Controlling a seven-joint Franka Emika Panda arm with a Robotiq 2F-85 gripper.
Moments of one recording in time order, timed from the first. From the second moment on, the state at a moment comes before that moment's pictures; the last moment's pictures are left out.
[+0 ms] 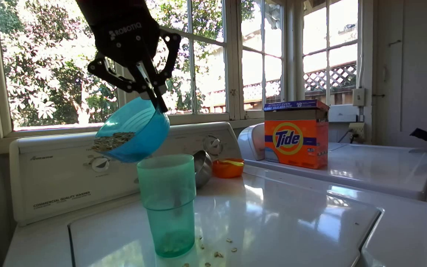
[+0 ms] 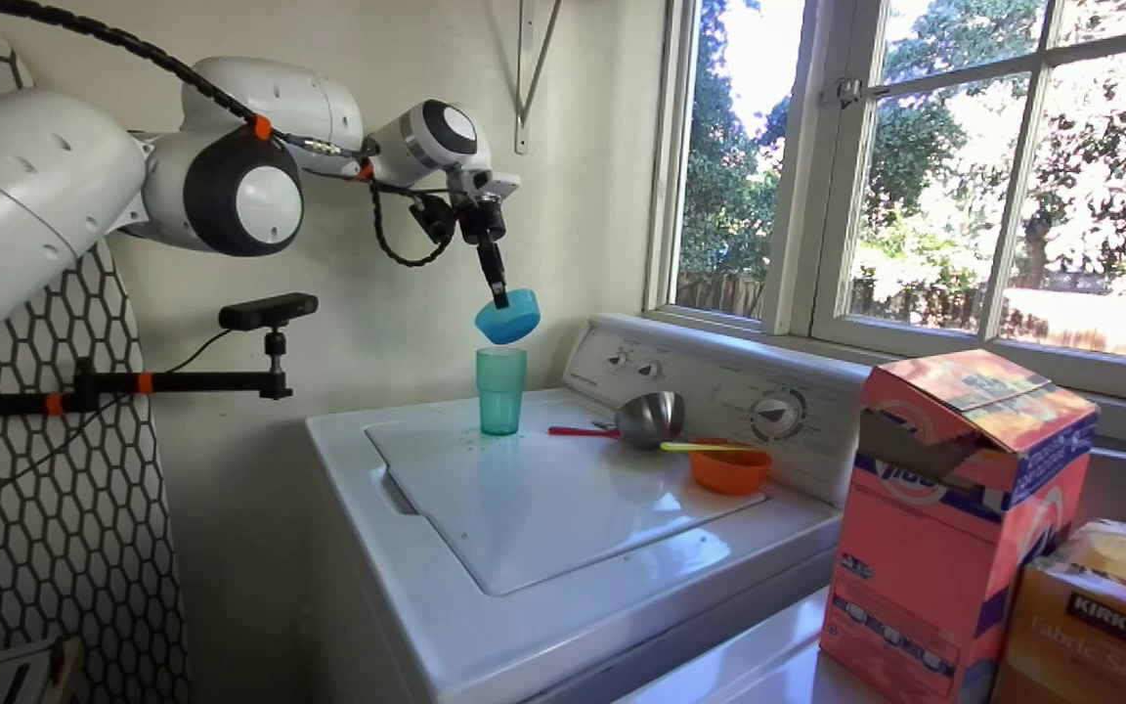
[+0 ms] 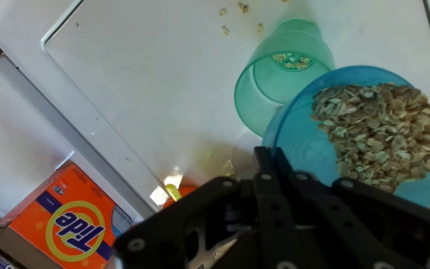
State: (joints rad) arm 0.56 0.77 0.11 -0.66 -0.53 1.28 1.08
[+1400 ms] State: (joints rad) arm 0.25 0.70 0.18 -0.75 -0.11 1.39 1.29
